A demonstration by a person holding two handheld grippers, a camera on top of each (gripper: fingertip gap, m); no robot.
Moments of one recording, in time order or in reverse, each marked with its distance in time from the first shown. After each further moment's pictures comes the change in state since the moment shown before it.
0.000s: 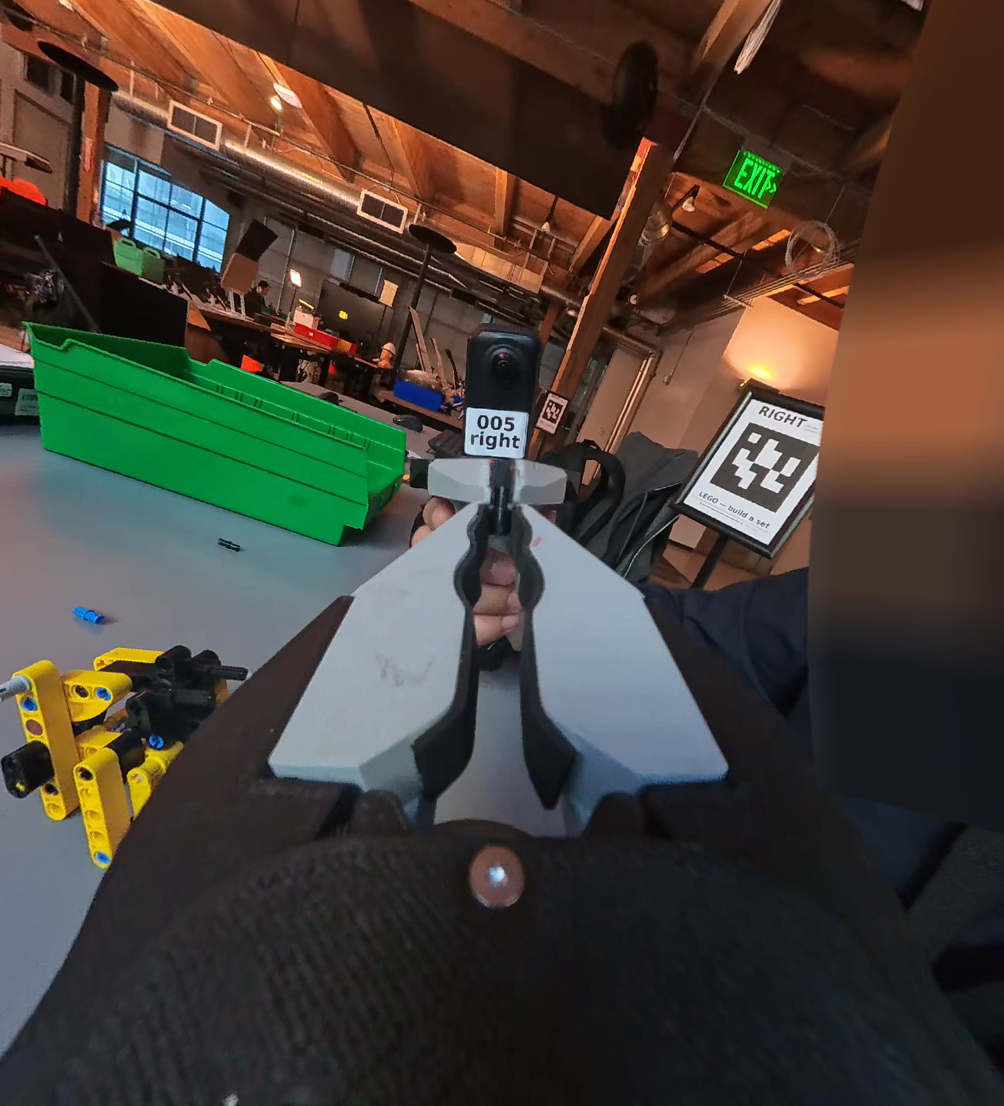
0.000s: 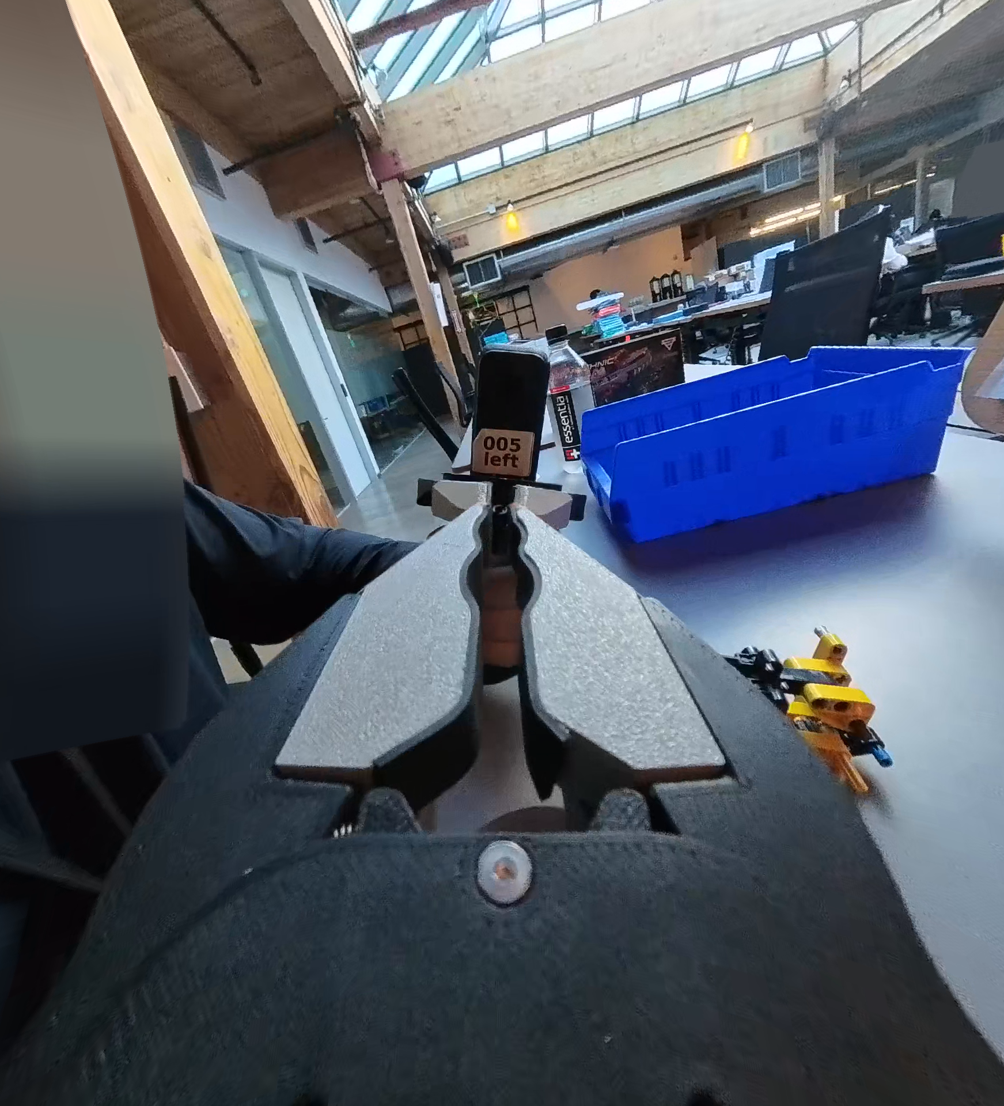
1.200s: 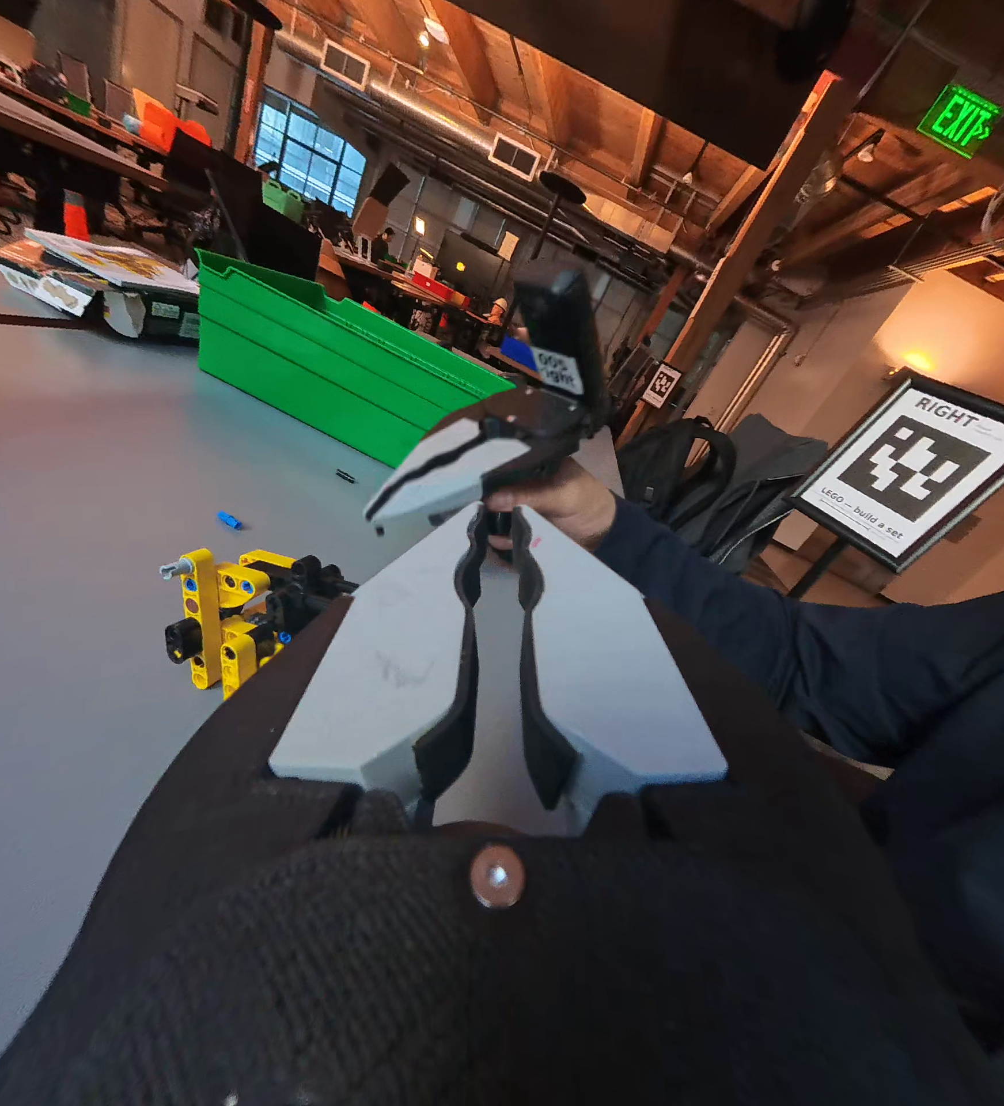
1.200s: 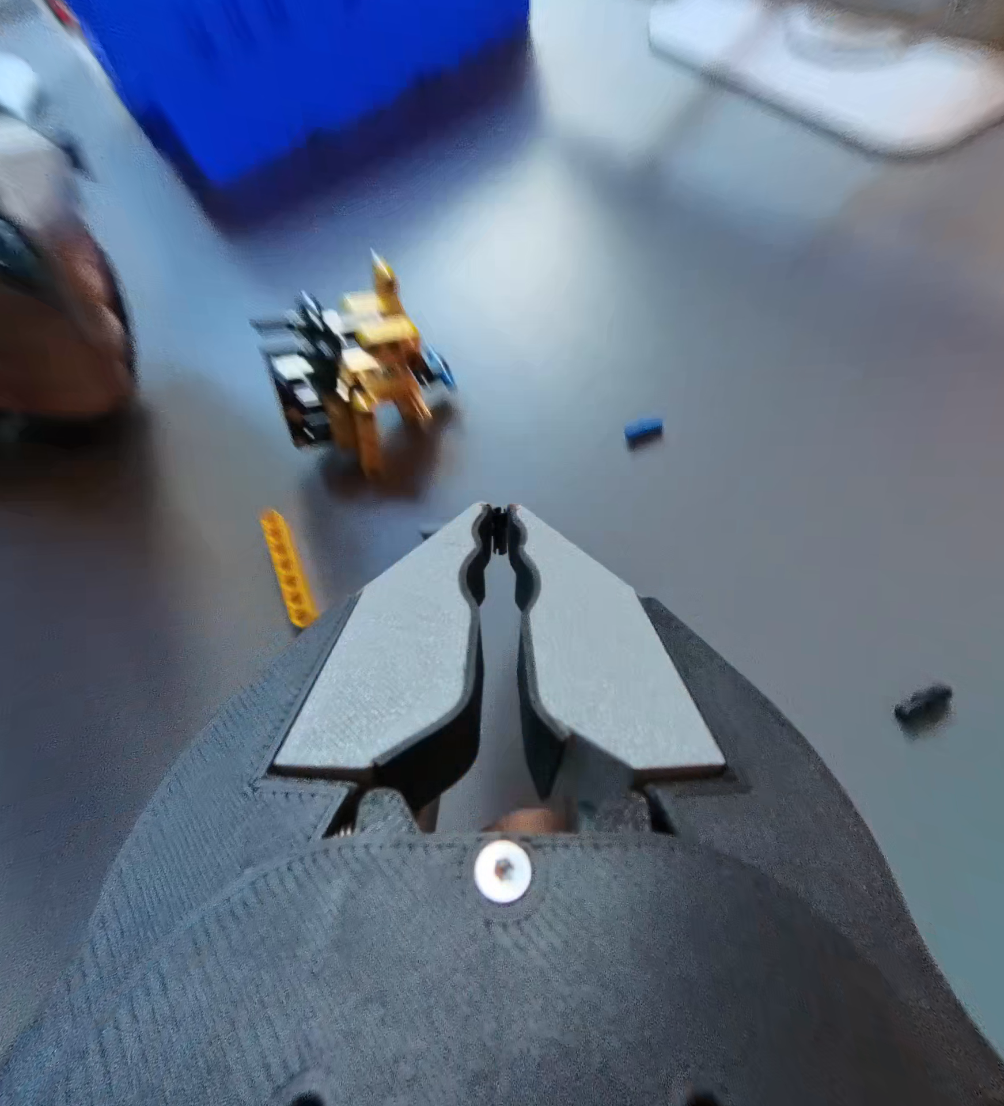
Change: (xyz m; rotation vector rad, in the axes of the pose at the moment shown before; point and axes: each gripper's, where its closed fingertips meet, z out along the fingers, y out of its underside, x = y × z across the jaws) left arm -0.044 0.018 -0.009 -0.070 -0.221 -0.030; right arm 0.128 0.071 -0.098 -0.592 0.606 -0.017
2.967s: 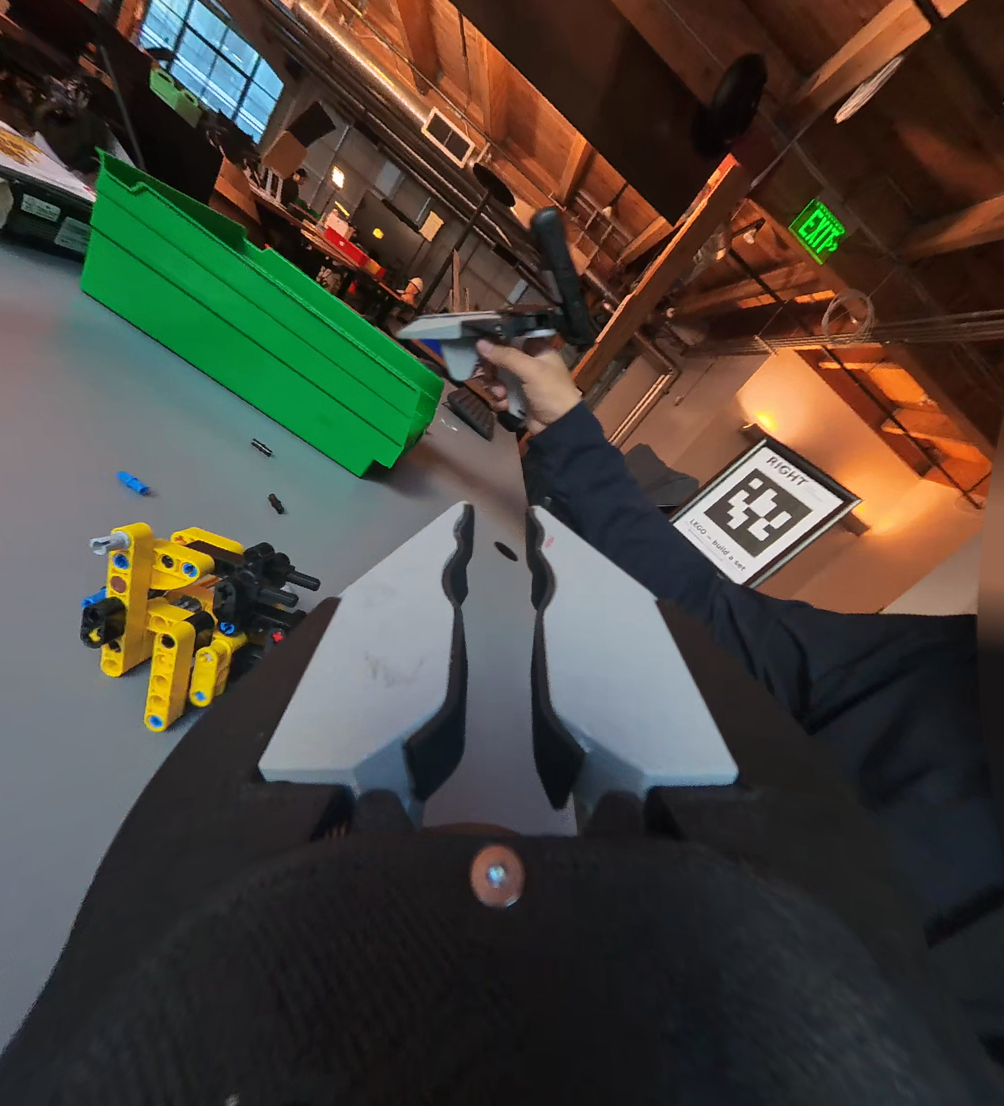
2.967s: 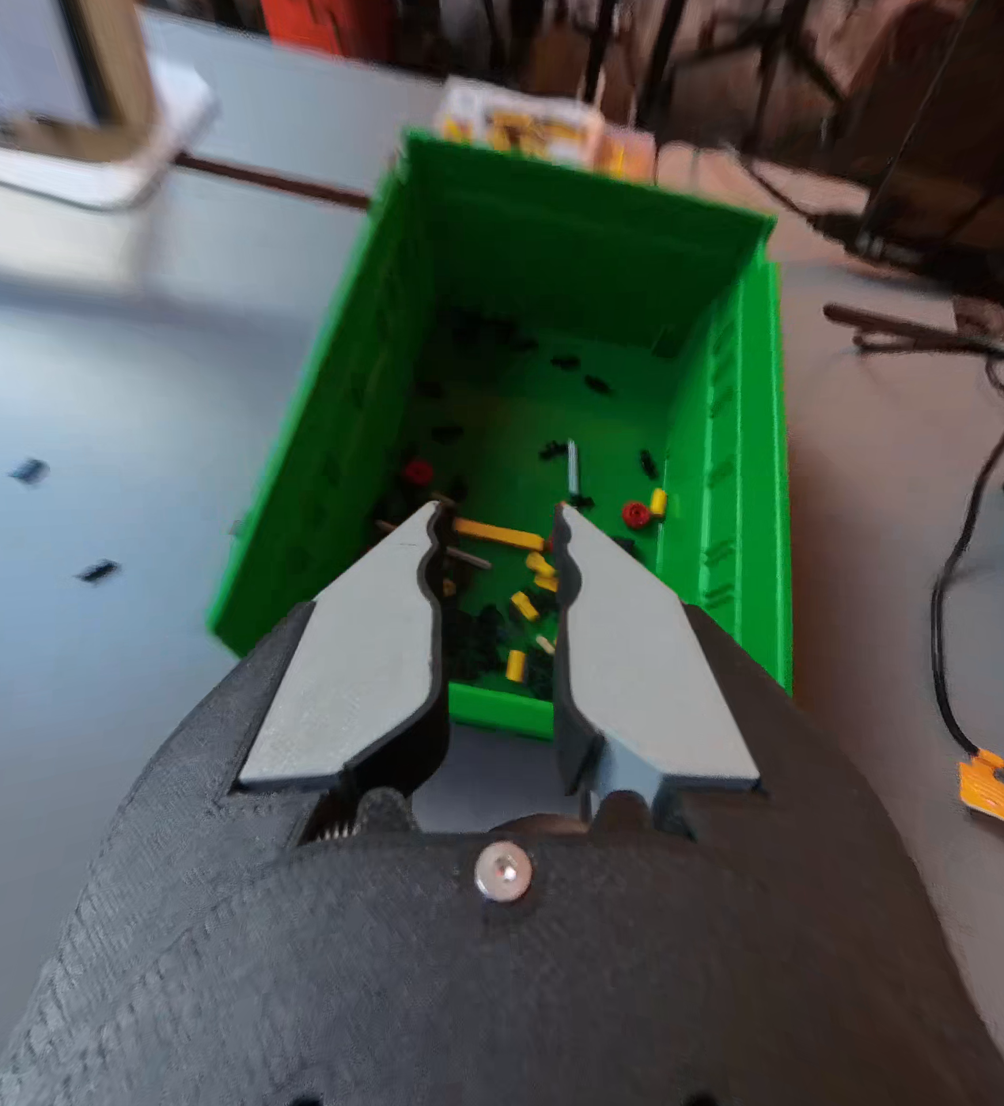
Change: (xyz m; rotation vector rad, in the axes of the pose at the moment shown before) left arm 0.006 -0.010 -0.006 -0.017 0.139 -0.230; right arm 0.189 0.011 -0.230 -0.088 0.760 0.268
